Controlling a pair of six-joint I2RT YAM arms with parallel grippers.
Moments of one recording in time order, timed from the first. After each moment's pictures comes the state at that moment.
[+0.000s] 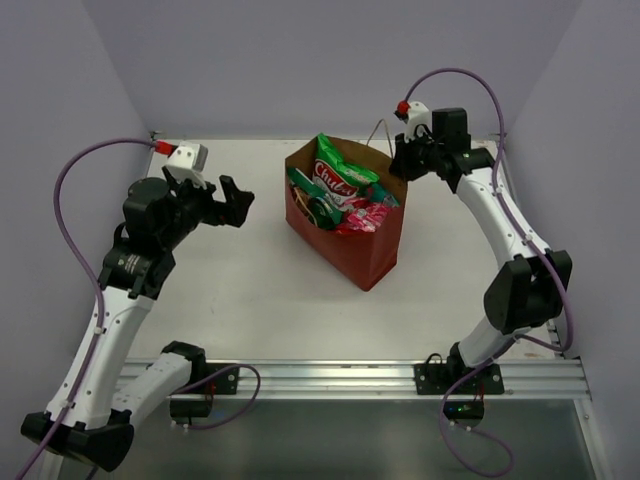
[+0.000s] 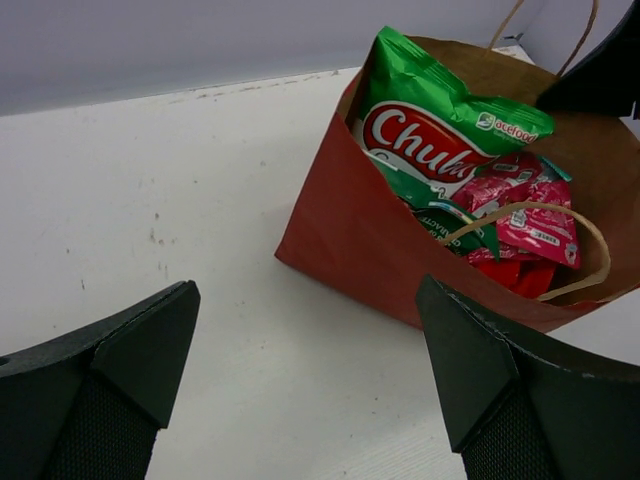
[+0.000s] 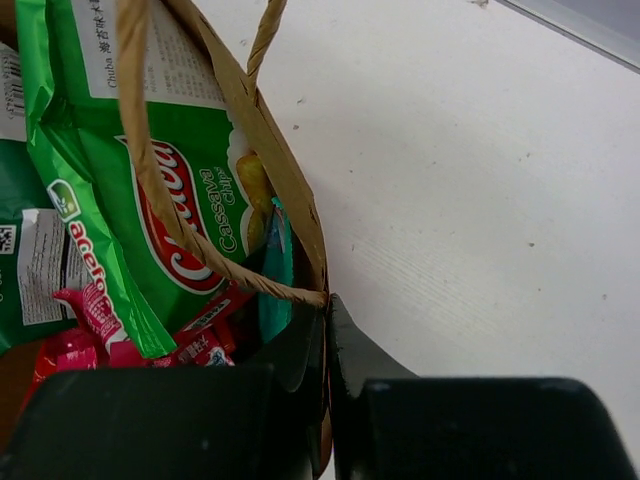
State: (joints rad) left arm -0.26 0.88 1.10 -0.45 0.17 -0.17; right arm 0.20 1.66 1.58 -0.58 -0.36 -0.14
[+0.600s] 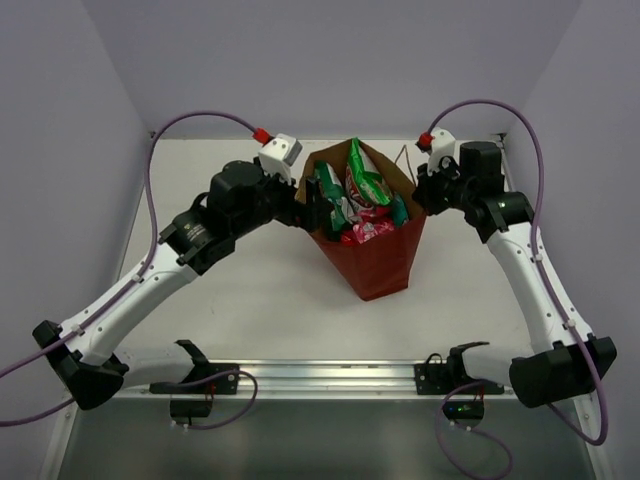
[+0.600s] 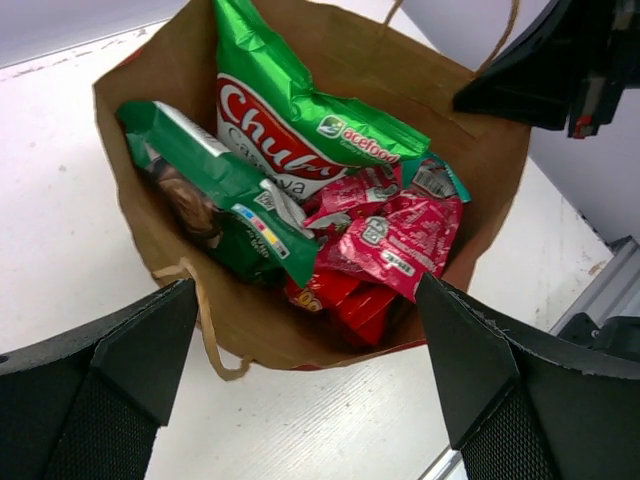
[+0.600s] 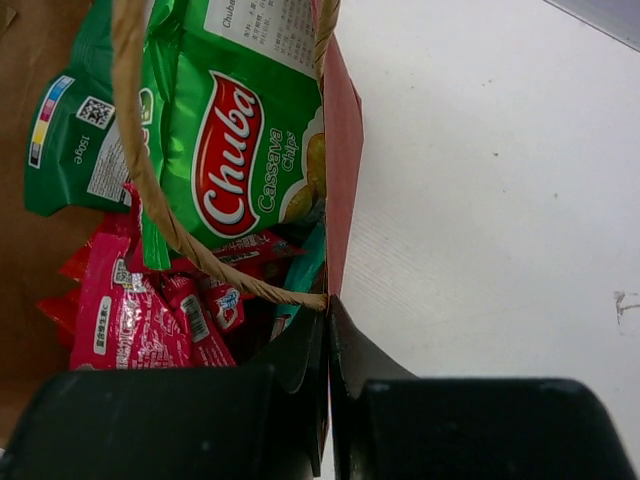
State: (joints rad) left arm -0.72 1.18 1.32 -0.43 0.02 -0.29; right arm 0.21 1.25 1.33 -0.69 -0.28 -0.18
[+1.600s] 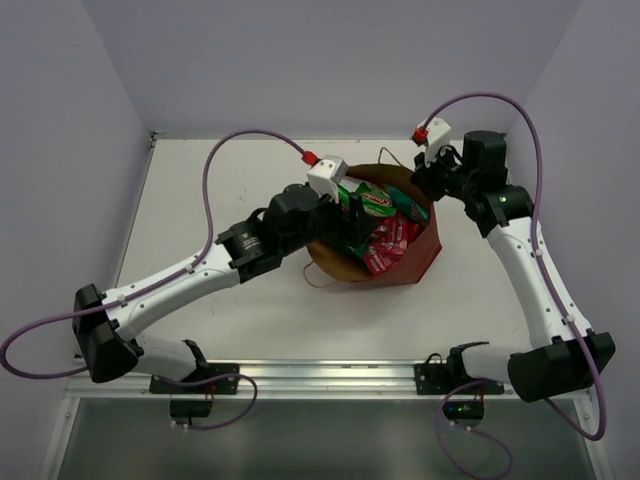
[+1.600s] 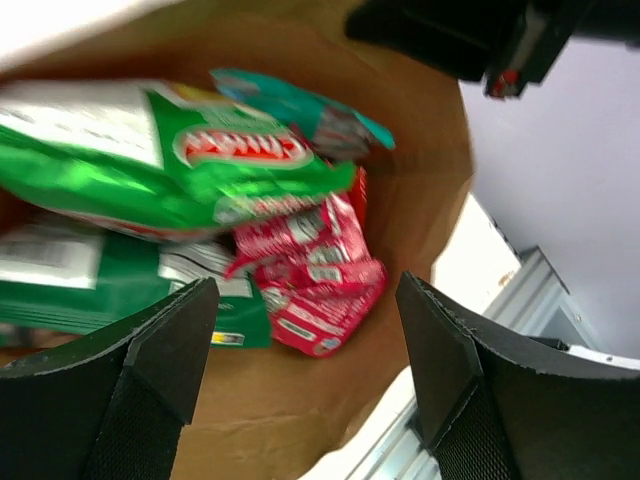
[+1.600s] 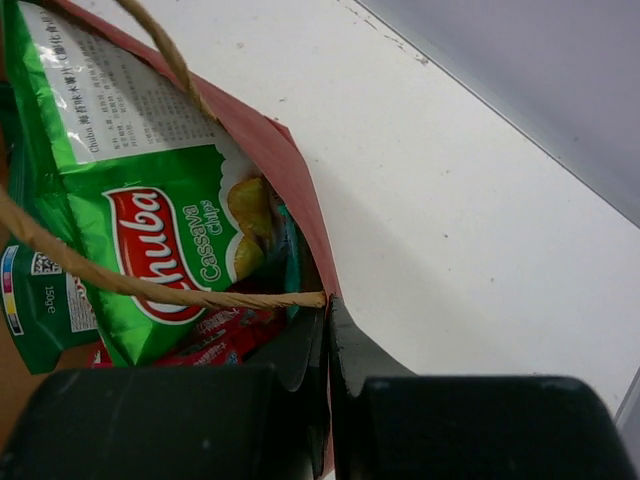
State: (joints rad) left arm -0.95 1.34 1.28 -0.22 -0.11 -0.51; right arm 0.21 1.27 1.39 -0.62 -0.32 -0.35
